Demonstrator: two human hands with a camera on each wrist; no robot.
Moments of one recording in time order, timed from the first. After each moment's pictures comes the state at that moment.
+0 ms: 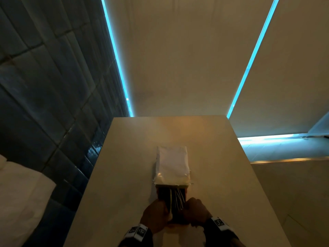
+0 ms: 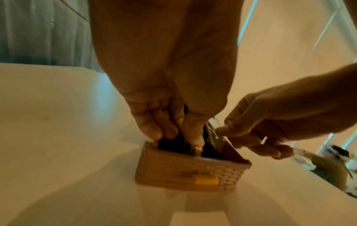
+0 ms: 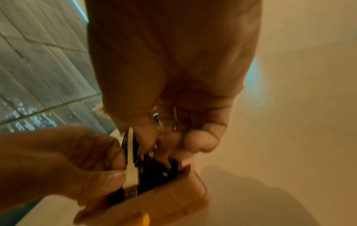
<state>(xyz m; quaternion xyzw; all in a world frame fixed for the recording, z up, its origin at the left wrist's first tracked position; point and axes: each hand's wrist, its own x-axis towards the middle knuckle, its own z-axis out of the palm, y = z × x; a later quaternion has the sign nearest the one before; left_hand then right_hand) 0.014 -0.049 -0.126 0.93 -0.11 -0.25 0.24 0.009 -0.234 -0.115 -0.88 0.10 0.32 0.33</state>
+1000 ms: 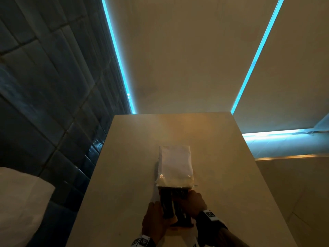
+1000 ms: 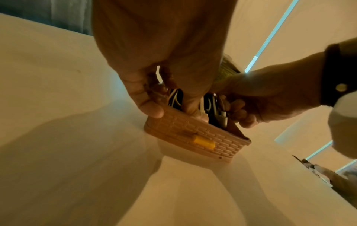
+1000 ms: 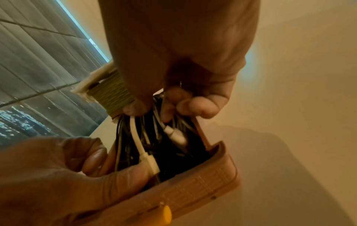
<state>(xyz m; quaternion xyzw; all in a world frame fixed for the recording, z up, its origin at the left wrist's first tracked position) 0.008 -0.047 -0.143 0.91 0.06 -0.21 0.35 0.037 -0.216 -0.111 -0.87 0.16 0.28 0.38</state>
